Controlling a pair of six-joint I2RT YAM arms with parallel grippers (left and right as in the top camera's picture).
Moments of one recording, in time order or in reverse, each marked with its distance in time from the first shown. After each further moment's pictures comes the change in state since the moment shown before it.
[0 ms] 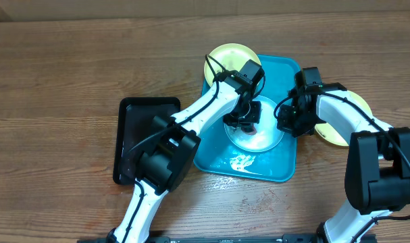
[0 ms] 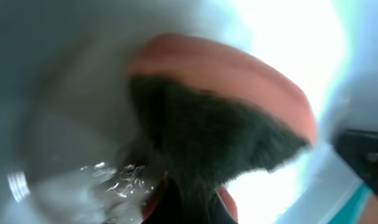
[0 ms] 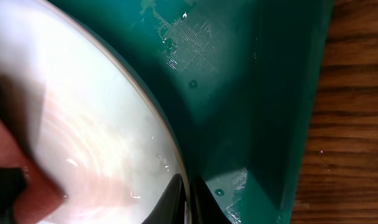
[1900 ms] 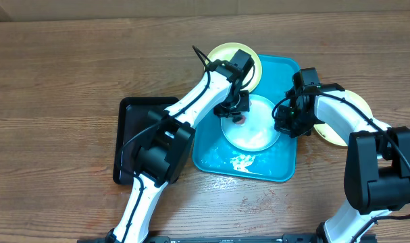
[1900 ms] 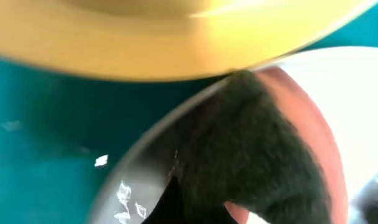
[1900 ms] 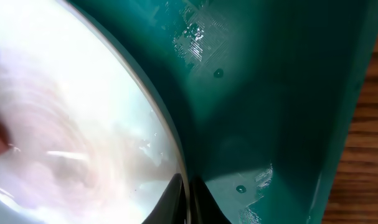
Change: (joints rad) left arm 0.075 0.058 0.108 -0.105 -0.104 -0.053; right arm 0.008 0.000 -0.005 -0.004 -0.037 0.008
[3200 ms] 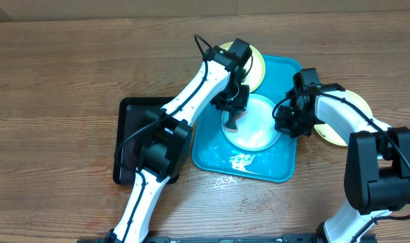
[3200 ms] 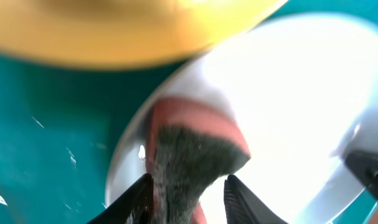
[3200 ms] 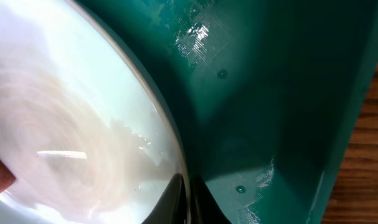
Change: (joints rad) left arm 0.019 0.053 0.196 -0.157 0.070 0.202; right arm -0.001 0.000 -0.001 -0.005 -0.001 0.001
